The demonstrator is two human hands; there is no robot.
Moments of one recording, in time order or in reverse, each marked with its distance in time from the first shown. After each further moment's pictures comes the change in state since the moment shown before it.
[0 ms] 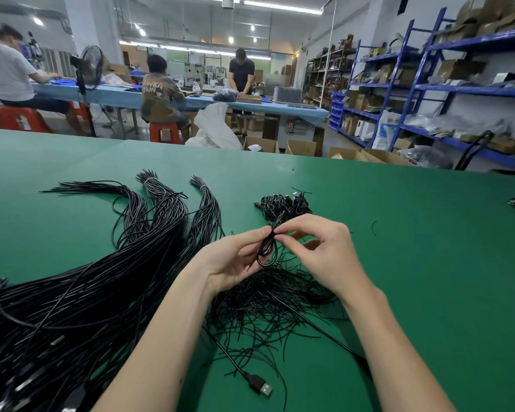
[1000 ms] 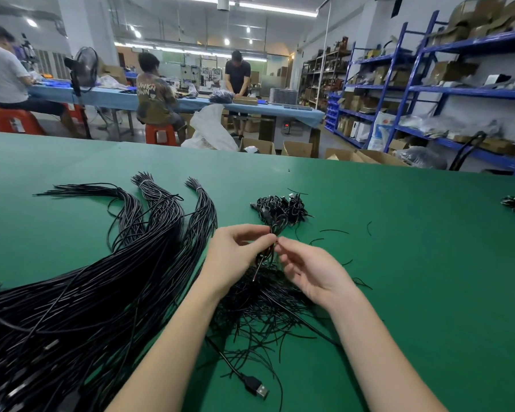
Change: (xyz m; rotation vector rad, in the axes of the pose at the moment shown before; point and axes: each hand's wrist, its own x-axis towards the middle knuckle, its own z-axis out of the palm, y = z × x) left_hand 0.018 -0.019 -0.002 0.676 0.206 0.652; right_hand -0.007 0.007 0.018 0.955 0.063 1.085
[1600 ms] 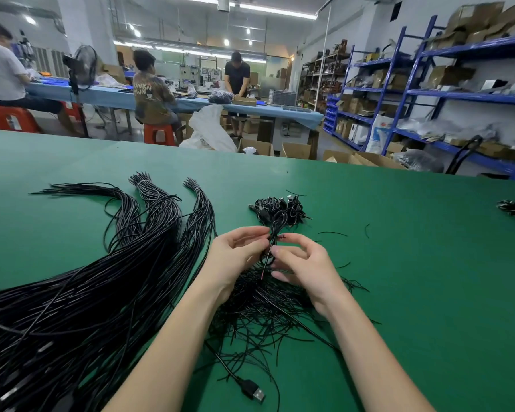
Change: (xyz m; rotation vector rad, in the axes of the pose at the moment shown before) left_hand 0.002 -0.005 0.006 -0.411 -0.038 -0.202; right_hand 0.002 0.009 0.000 -0.300 0.023 -0.281
